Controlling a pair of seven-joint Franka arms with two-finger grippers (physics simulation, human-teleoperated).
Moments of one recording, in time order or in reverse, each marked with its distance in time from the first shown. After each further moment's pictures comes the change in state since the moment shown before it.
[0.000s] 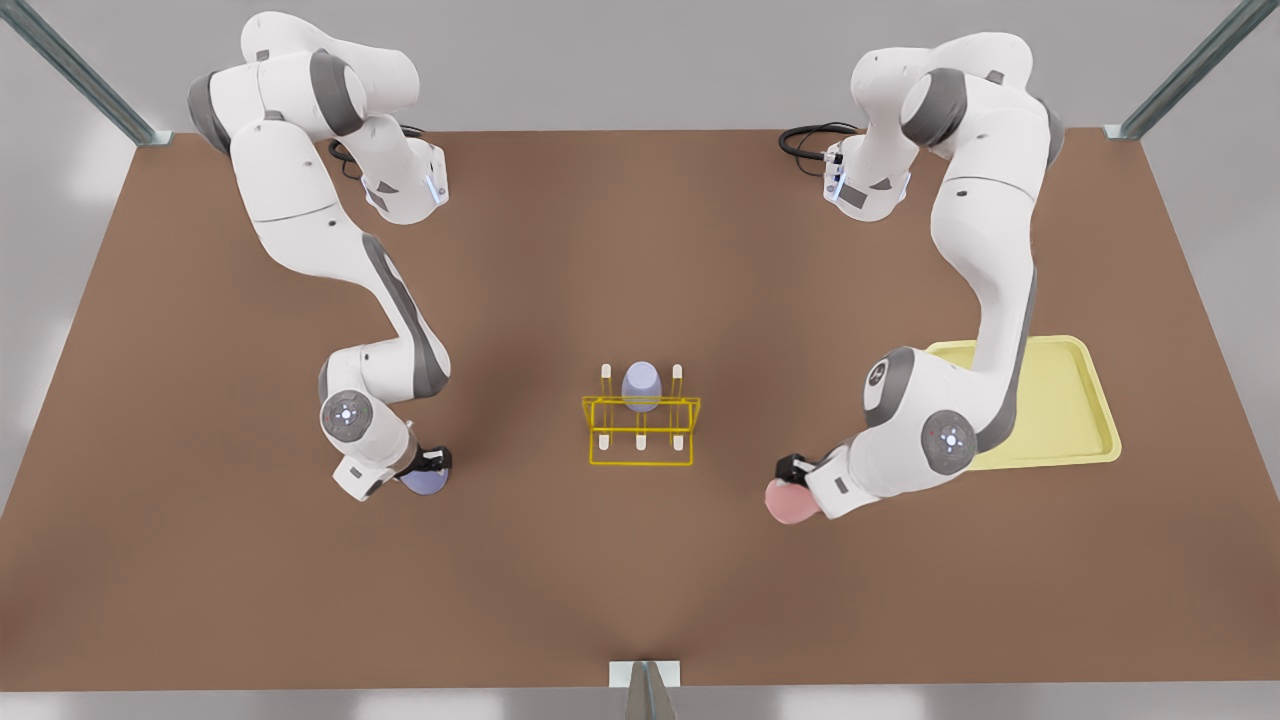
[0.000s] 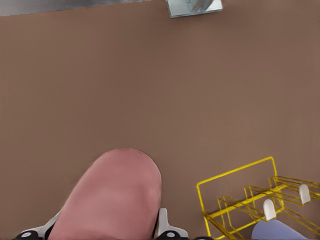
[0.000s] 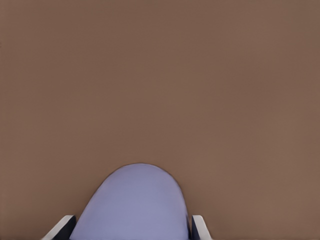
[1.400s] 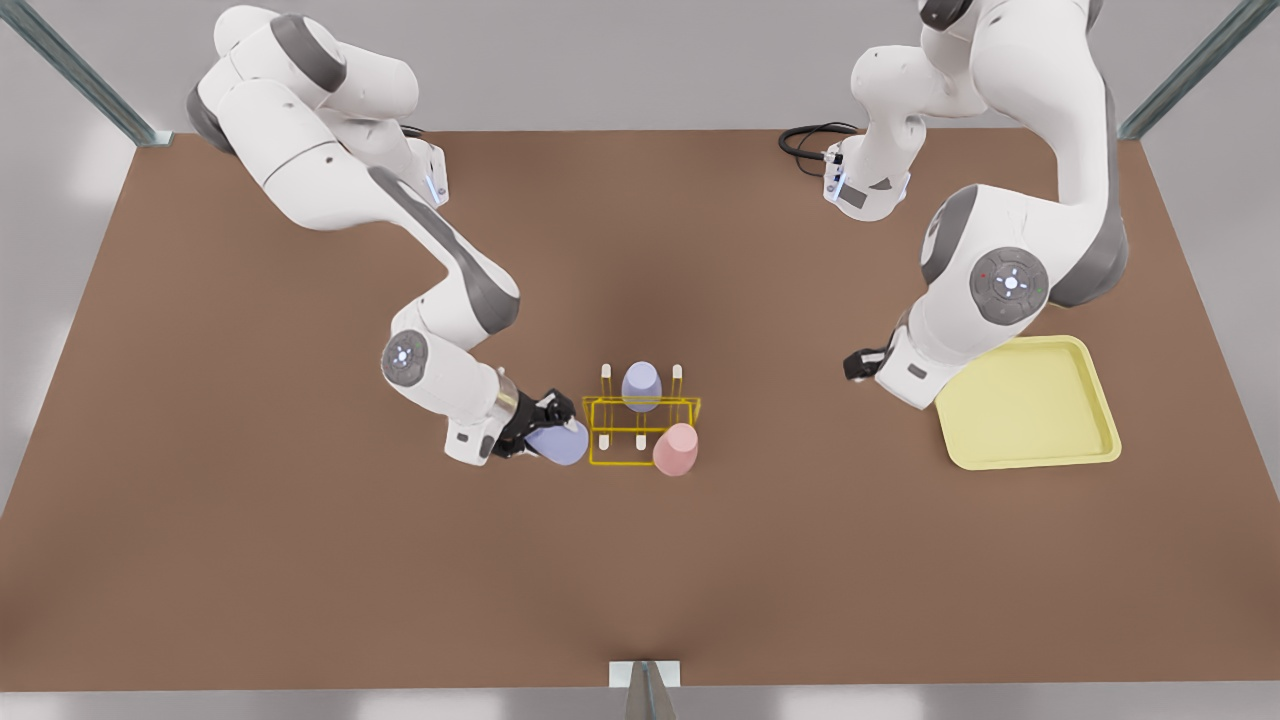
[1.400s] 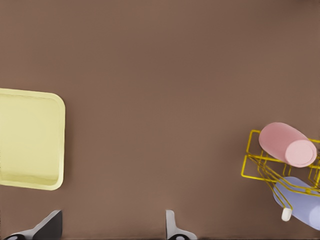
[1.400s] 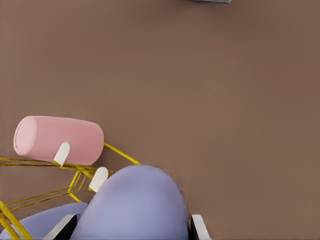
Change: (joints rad) left arm -0.086 -0.501 0.183 -0.287 0.079 -0.393 -0.370; right arm -0.241 -0.026 0.627 0.126 0.117 -0.014 -0.114
